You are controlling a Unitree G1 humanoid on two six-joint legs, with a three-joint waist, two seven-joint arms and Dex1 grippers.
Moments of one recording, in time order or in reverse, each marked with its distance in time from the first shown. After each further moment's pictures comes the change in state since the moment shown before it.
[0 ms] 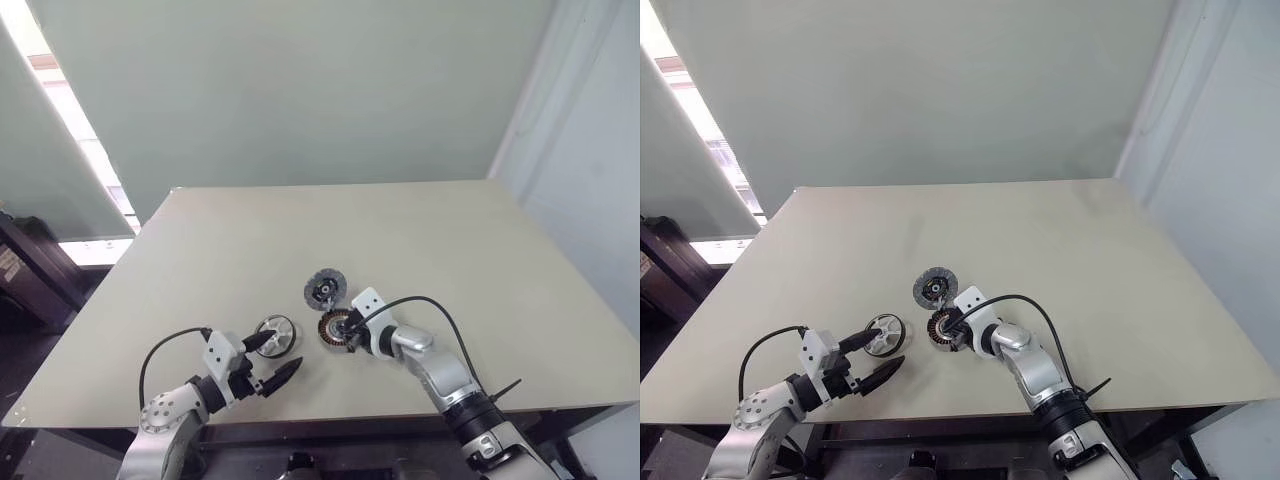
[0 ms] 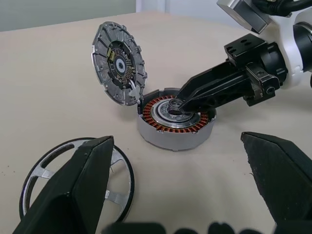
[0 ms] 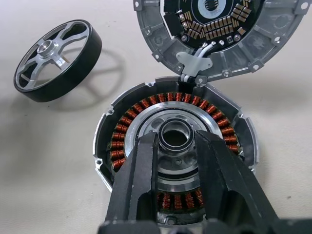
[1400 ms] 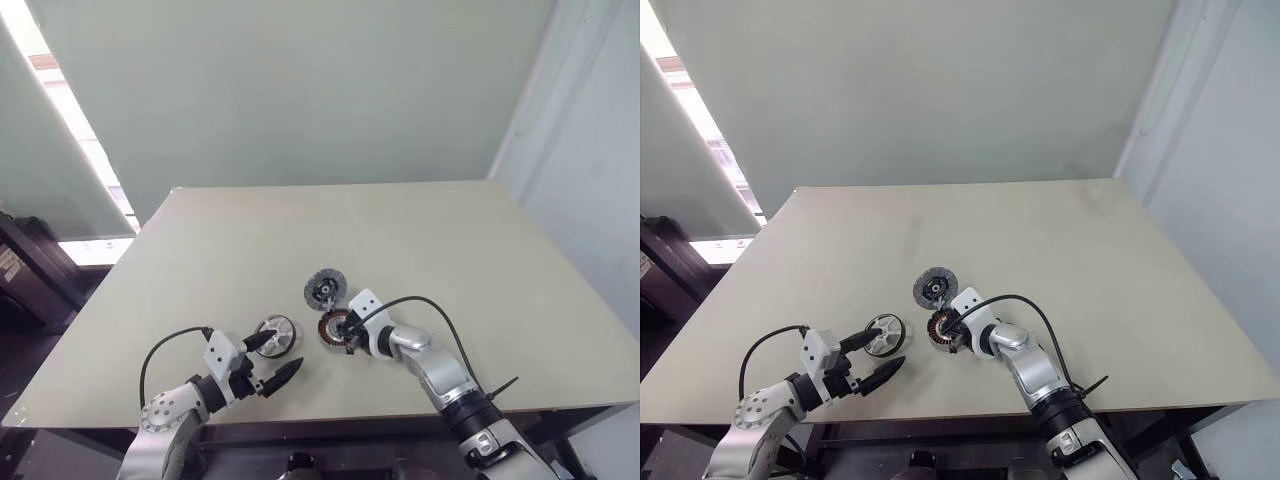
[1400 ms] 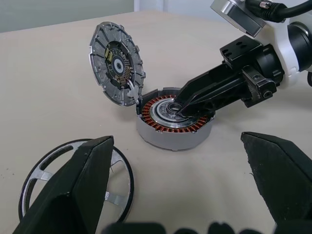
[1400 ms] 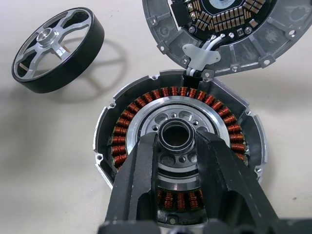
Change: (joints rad) left arm -0.004 0.000 -0.002 0.000 0.009 -0.002 -0.005; right arm -0.009 0.009 0.004 0.017 -0.037 0.010 0.024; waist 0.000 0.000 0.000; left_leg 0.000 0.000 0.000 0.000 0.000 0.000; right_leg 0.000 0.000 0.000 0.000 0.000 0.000
